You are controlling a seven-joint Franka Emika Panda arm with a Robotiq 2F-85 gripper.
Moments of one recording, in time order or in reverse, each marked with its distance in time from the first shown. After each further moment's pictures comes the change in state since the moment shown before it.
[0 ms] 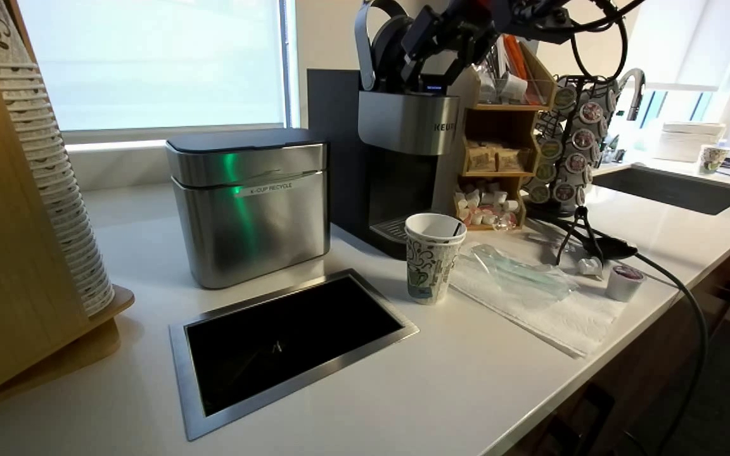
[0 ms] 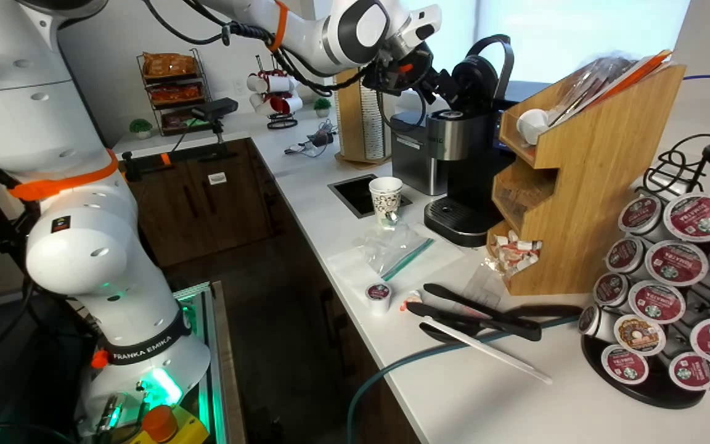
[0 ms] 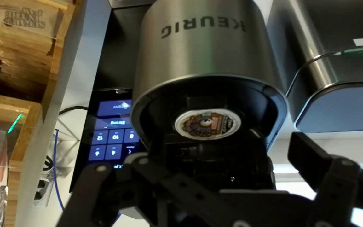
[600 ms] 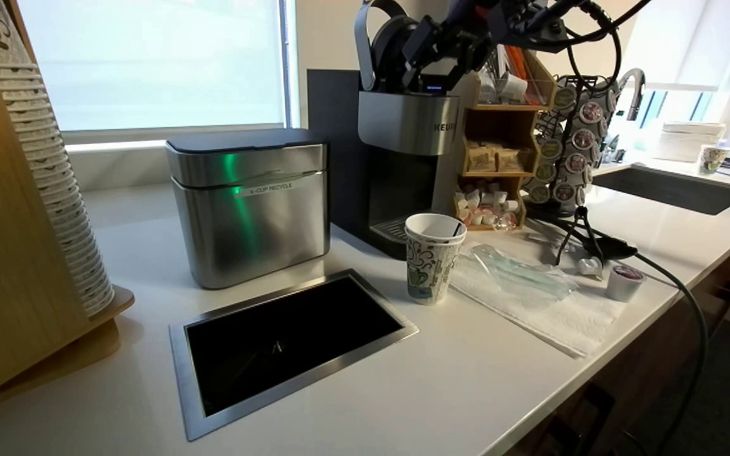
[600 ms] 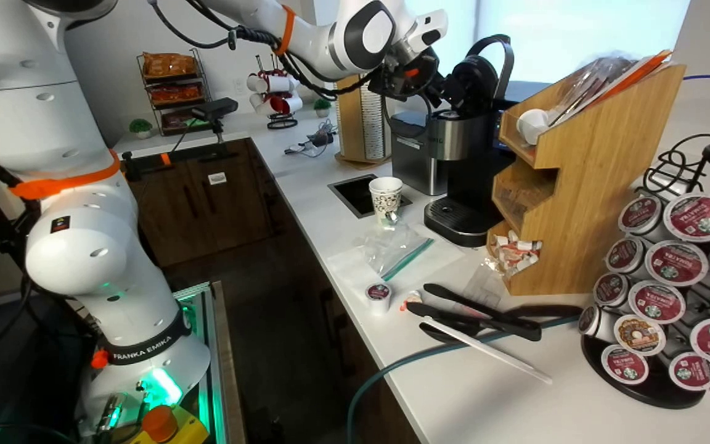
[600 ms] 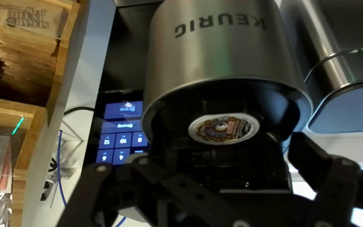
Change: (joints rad) arm -0.005 0.027 -0.013 0.007 -0.002 0.028 0.000
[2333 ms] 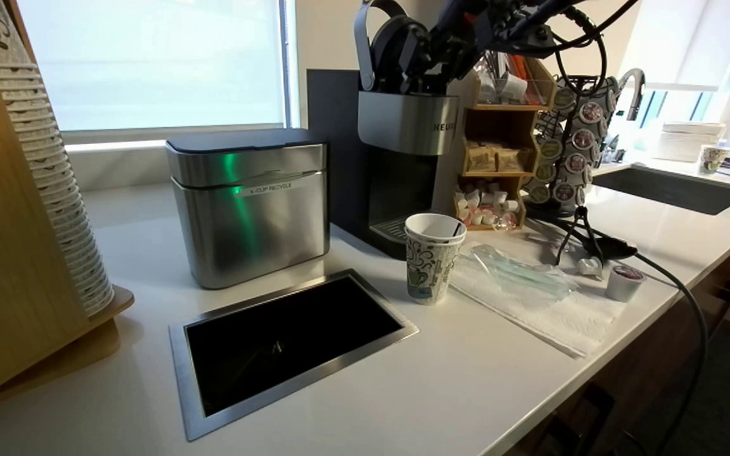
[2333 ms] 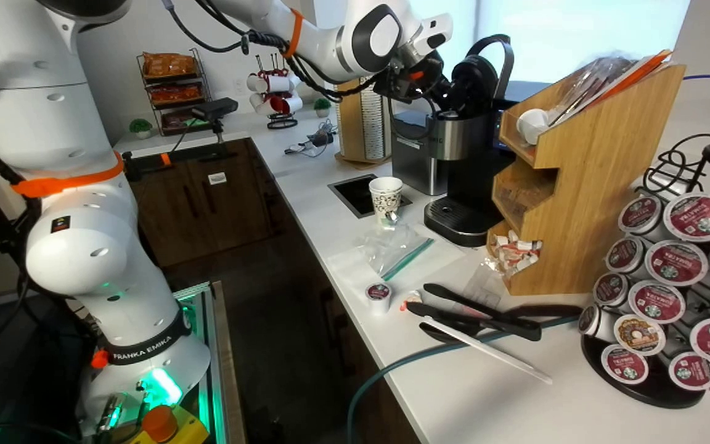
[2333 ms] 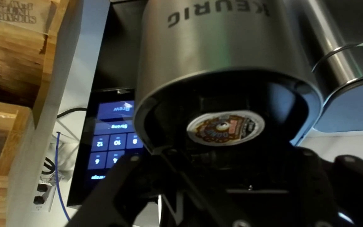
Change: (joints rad) arm 0.003 0.047 -0.001 0.044 -0.001 0.001 0.014
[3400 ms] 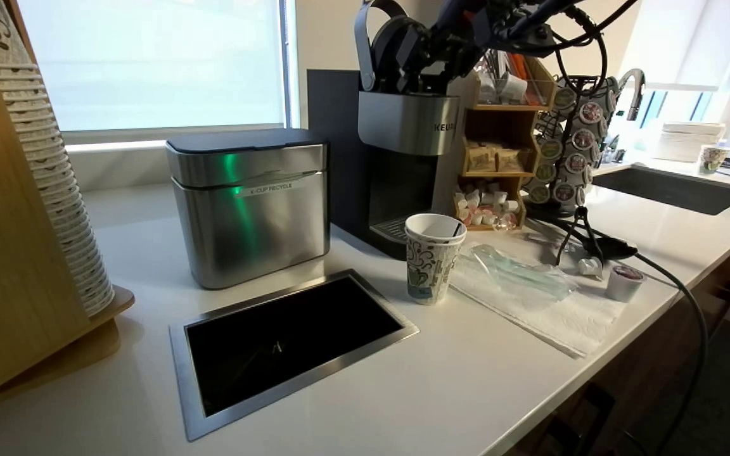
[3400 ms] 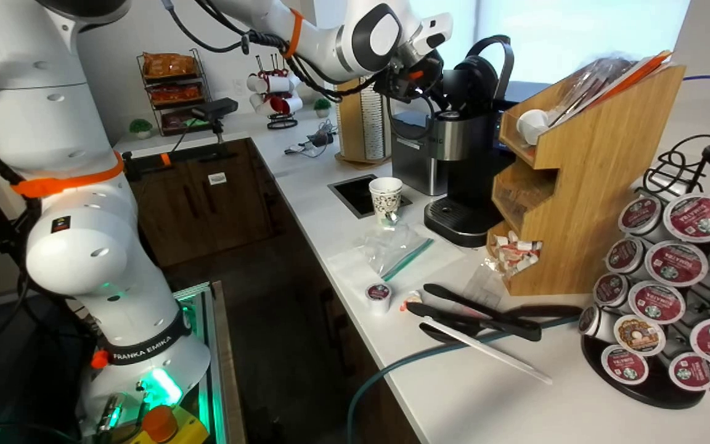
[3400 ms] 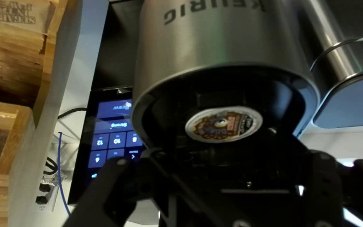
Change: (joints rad) arm 0.002 -0.002 0.000 0.002 -0.009 0.000 0.025
